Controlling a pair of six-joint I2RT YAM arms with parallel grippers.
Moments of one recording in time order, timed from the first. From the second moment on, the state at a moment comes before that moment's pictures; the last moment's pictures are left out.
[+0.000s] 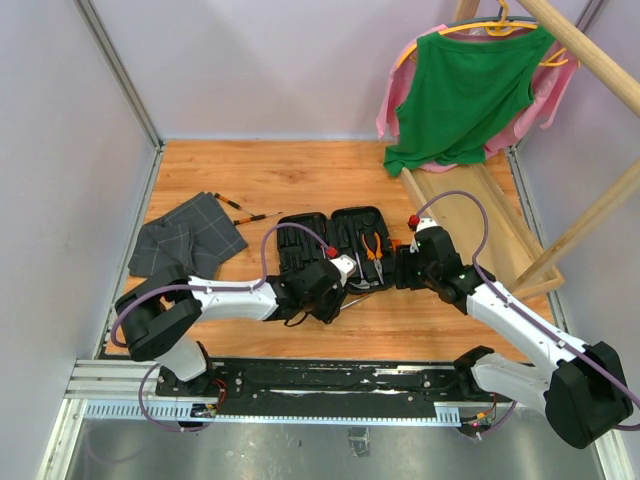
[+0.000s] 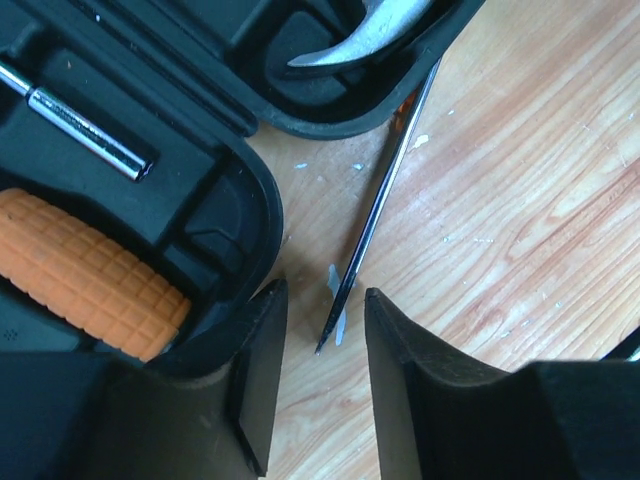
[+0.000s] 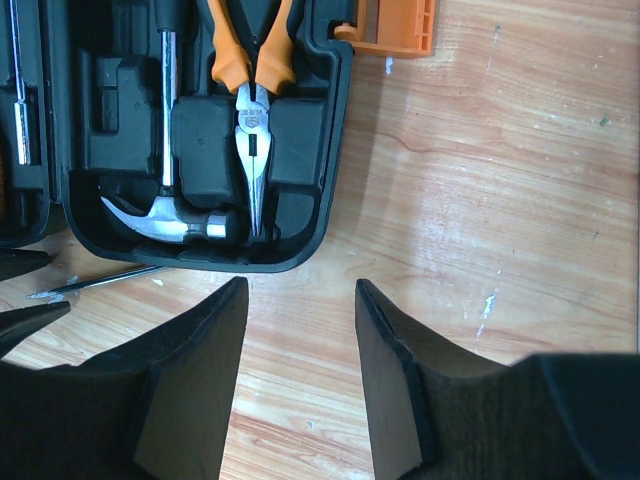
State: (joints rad) left arm -1.04 1.55 0.72 -0.02 -0.09 -0.34; right arm 0.50 1.05 0.61 -0.37 0.06 0.31
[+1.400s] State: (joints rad) left arm -1.07 1.24 0.73 -0.06 -0.14 -0.20; right arm 0.50 0.78 0.77 -0.50 -0.15 0.23
